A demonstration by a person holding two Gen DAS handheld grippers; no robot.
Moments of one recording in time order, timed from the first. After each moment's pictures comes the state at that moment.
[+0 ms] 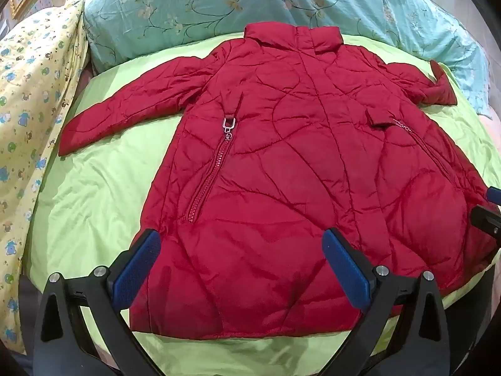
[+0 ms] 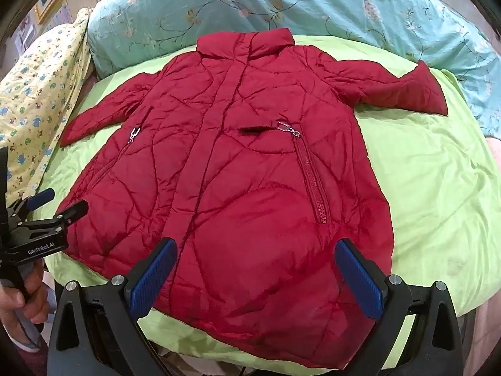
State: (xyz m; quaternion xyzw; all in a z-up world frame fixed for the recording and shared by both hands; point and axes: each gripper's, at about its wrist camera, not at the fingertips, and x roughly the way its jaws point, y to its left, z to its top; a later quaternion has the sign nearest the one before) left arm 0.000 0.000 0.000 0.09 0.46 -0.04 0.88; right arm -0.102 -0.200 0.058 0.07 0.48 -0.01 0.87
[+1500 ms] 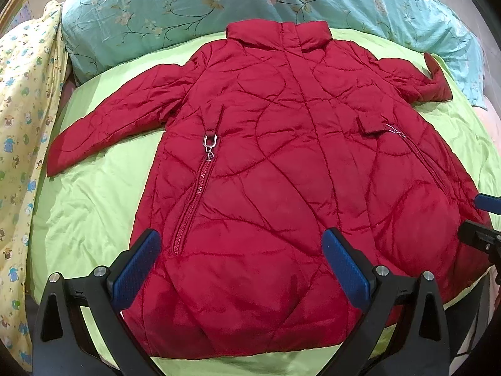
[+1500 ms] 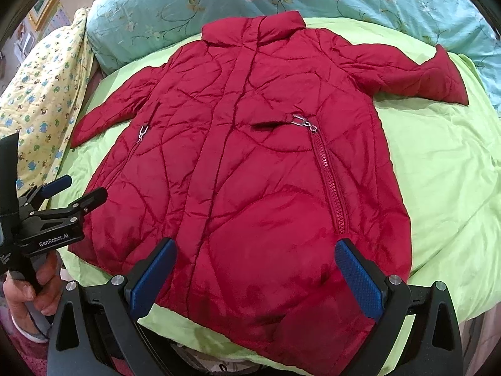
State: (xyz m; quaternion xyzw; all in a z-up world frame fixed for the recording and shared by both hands) left arm 0.031 -0.021 0.013 0.09 0.47 -0.08 0.87; right arm -0.076 -0.205 0.055 0.10 0.52 0.01 0.85
